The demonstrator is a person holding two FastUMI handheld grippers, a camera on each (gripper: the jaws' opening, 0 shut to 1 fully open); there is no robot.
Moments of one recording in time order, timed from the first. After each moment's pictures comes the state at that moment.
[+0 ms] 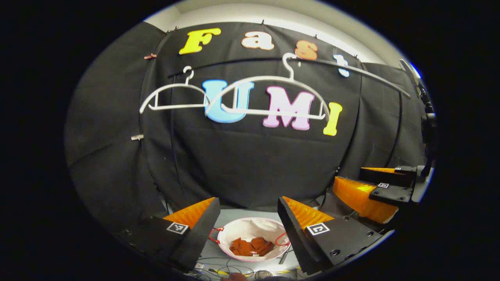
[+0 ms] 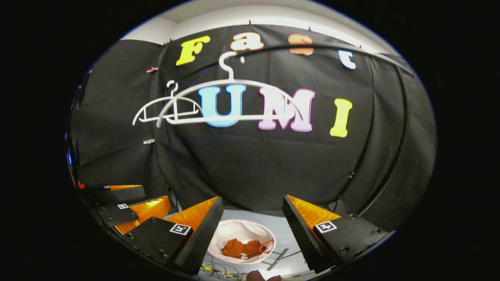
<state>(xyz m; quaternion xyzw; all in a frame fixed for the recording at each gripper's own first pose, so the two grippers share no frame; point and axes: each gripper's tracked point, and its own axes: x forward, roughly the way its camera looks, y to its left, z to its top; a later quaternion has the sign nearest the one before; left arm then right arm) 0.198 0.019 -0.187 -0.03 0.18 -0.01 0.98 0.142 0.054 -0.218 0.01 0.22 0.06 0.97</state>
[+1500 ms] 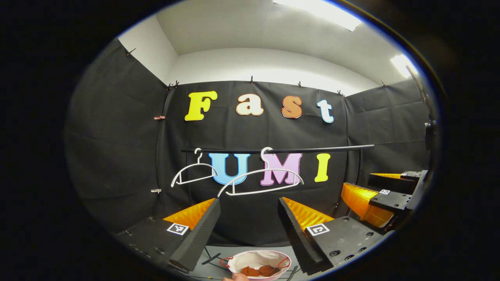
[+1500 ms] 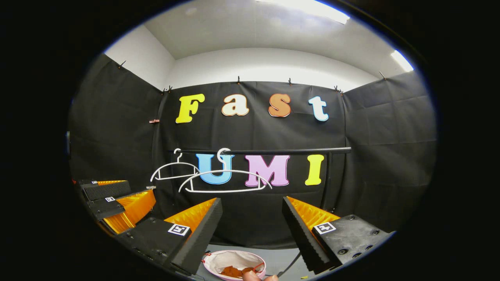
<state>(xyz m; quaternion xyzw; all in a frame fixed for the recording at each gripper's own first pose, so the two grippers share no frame) 0.083 -0.004 -0.006 0.01 0.00 0.01 1.00 0.056 0.011 -0.033 0.03 0.05 0.01 1.00</state>
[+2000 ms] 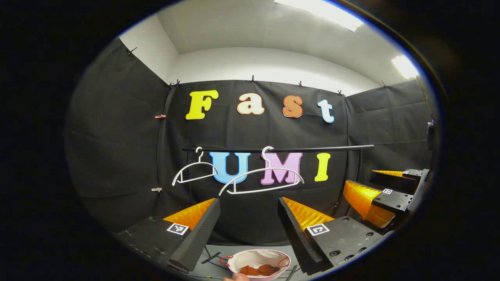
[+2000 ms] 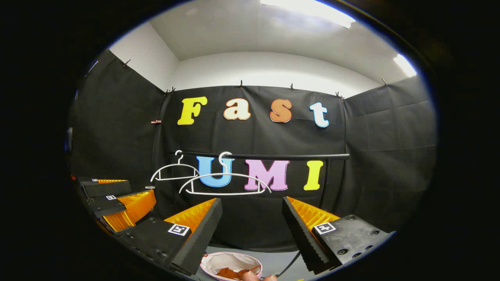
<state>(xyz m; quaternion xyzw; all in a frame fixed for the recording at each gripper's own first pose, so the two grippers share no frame) 0.079 0.003 -0.009 0.01 0.00 0.01 1.00 0.050 0.015 -0.025 0.01 0.04 0.01 1.00</state>
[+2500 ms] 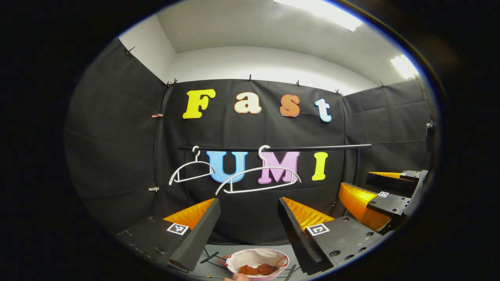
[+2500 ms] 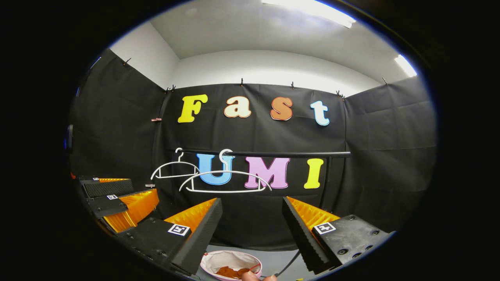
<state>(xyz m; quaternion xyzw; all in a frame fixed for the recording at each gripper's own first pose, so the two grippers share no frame) 0.082 -0.001 -0.011 0.01 0.00 0.00 1.00 0.050 0.015 -0.028 0.01 0.04 0.01 1.00</state>
